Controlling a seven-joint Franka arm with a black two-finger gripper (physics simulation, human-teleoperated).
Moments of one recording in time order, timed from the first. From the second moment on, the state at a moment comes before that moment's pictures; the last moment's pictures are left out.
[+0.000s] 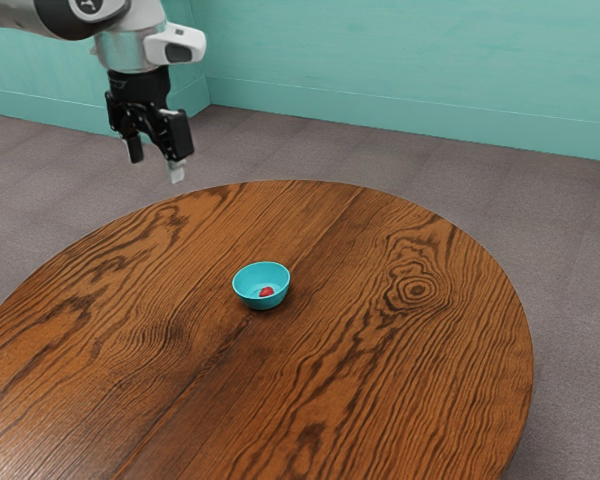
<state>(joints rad) -0.07 -0.06 -0.02 -1.58 0.05 1.46 0.13</state>
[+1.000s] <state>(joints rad) -0.07 0.49 0.00 -1.44 0.04 1.82 0.83</state>
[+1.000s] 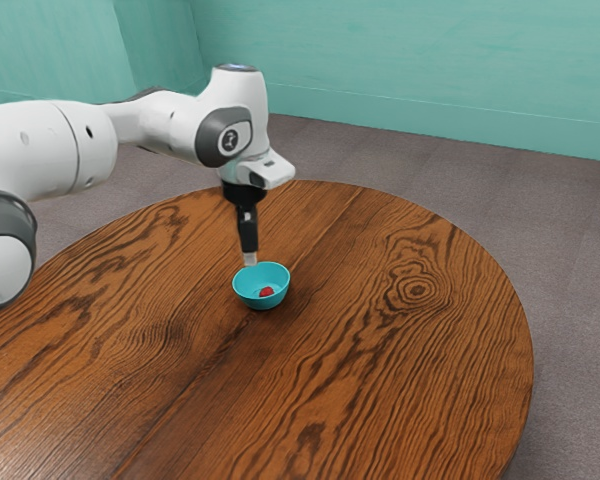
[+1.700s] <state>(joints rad) -0.07 0.63 0.01 -1.39 0.02 1.94 1.59</state>
